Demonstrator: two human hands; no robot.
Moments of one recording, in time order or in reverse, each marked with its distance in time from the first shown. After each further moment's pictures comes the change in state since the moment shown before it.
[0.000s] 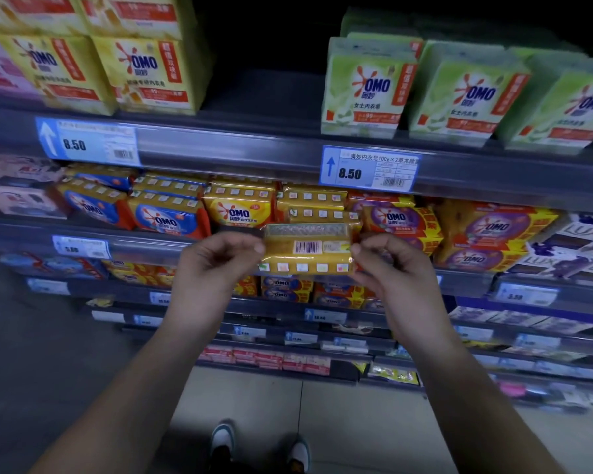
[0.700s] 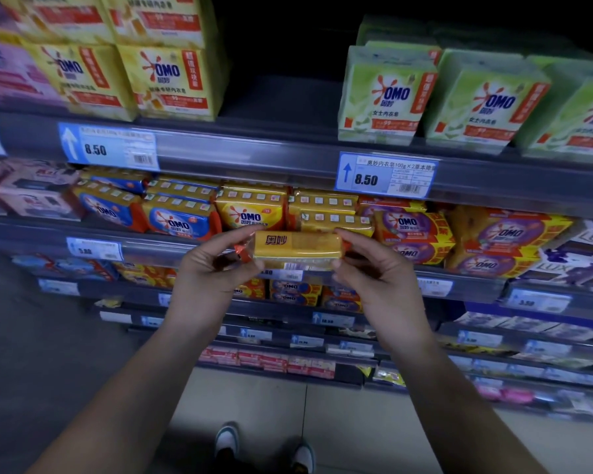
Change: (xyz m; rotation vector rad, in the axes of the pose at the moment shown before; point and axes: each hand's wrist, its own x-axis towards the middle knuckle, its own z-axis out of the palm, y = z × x) left_hand 0.006 -0.011 -0.021 0.004 -0.056 0.044; right_hand 0.001 0.014 0.027 -0.168 -0.043 -0.126
